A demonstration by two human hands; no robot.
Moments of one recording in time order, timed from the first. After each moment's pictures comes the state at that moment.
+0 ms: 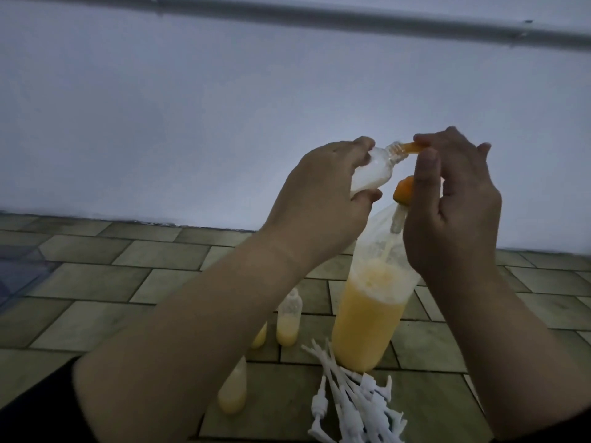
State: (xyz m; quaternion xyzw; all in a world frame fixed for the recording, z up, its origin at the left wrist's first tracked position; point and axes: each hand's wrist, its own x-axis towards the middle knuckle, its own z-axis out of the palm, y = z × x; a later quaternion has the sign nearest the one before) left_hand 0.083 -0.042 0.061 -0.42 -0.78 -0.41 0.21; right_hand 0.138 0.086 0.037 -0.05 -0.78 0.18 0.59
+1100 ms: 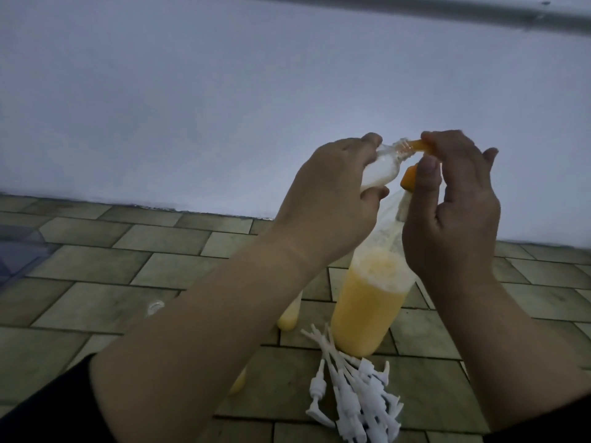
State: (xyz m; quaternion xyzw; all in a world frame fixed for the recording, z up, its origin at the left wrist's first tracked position) left_hand 0.091 -0.038 0.049 -0.41 -0.79 -0.39 0.23; right_hand 0.139 0.088 0.019 -0.05 -0.79 0.17 0.59
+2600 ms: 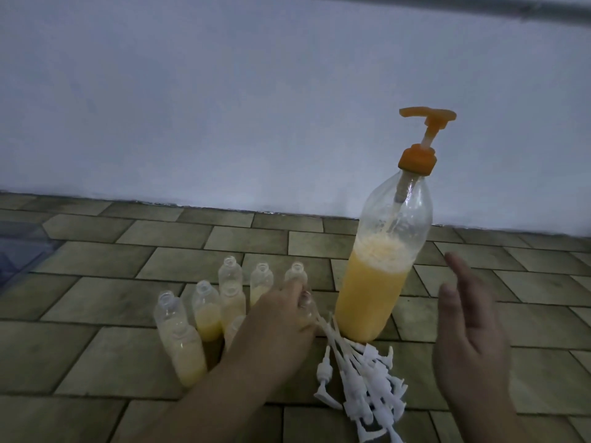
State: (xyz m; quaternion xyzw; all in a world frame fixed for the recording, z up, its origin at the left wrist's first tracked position) left_hand 0.121 -0.098 -0.076 -0.28 -0.89 -0.34 -0.03; right_hand 0.223 0.069 -0.084 -0.19 -0.77 0.39 0.46
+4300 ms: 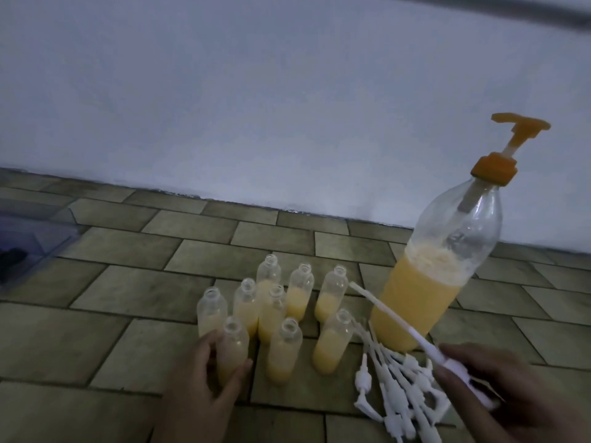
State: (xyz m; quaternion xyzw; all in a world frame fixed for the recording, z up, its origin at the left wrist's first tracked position) left_hand 0.099 -0.222 -0.184 -0.10 -0.84 -0.54 0.05; right_hand 0.247 0.011 -0.078 -0.07 -0.87 0.29 0.39
